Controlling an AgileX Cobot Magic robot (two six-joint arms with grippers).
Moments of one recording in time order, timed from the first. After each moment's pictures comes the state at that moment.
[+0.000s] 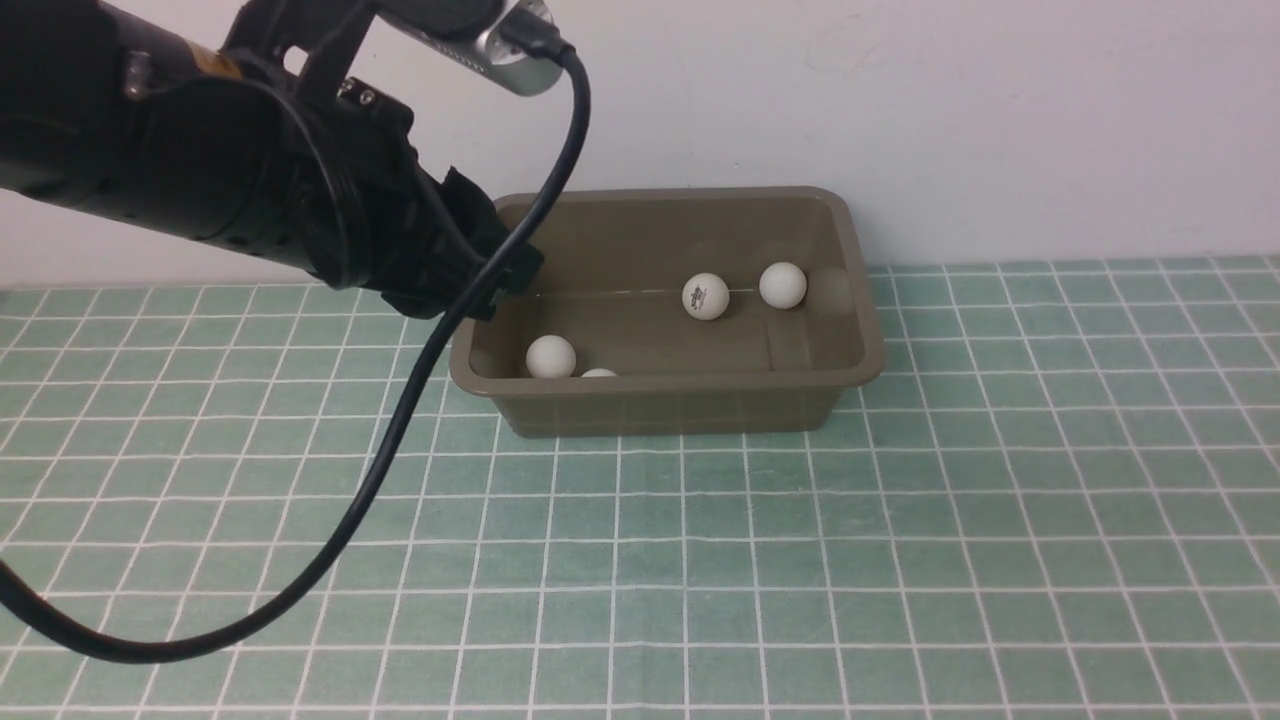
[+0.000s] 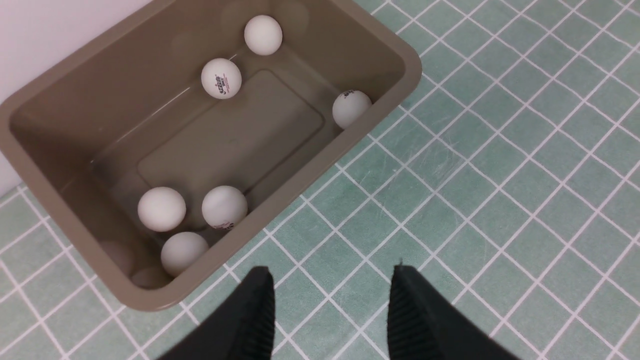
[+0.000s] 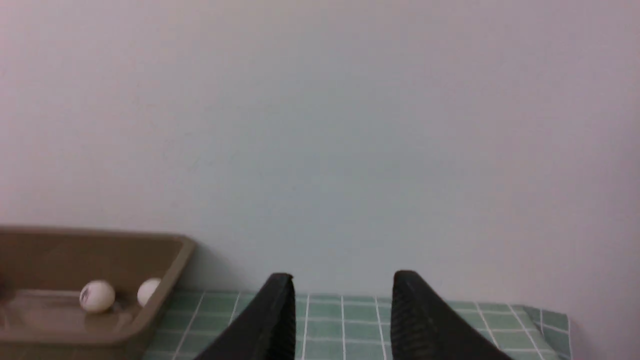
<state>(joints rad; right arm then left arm) -0.13 0.18 -0.32 0.53 0.27 -0.57 -0.35 1.35 -1.29 -0.44 0.82 0.55</state>
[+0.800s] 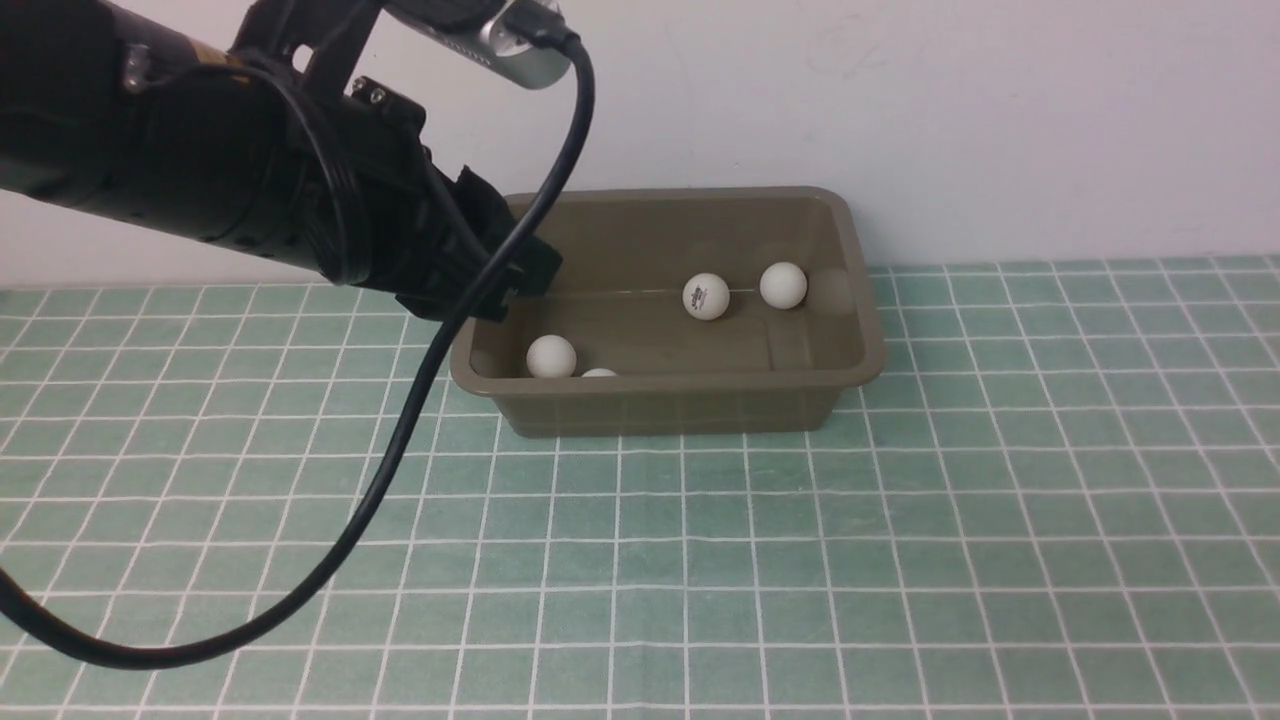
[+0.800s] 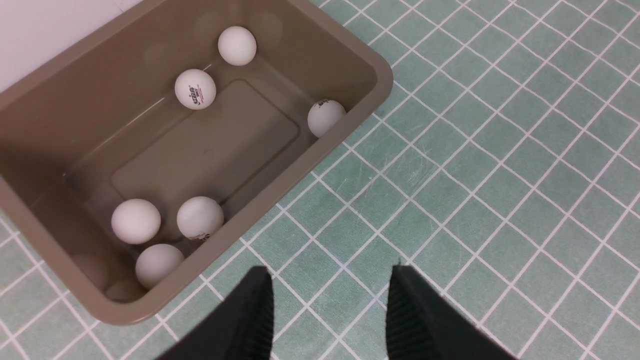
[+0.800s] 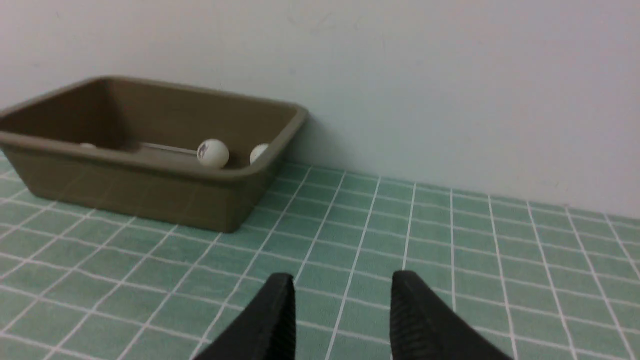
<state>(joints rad) 0.03 -0.01 -0.11 0.48 0.43 -0.57 -0.35 1.35 -1.29 -0.49 0.83 0.58</state>
